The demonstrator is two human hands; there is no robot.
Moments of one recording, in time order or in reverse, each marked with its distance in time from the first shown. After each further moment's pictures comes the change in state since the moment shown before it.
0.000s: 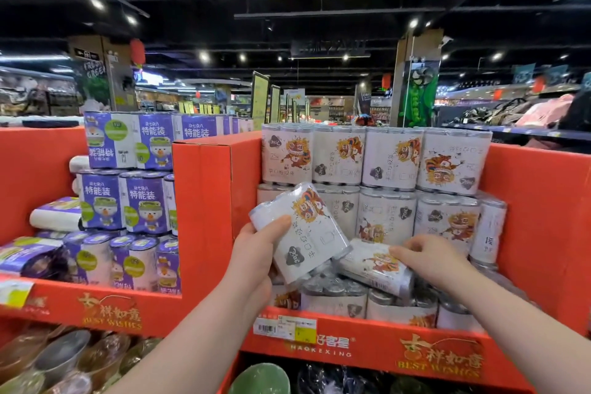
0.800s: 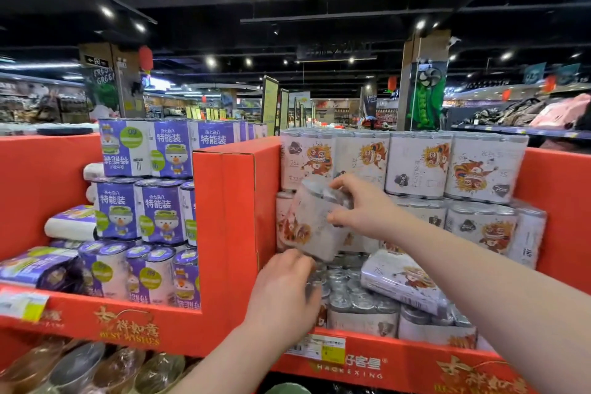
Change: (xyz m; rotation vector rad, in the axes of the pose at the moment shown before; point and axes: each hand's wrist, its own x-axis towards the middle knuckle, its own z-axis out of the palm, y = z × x) left_hand 0.021 -0.038 -0.043 1.472 -0.158 0.802; right_hand 0.021 -0.134 0.001 0.208 -0.052 -0.533
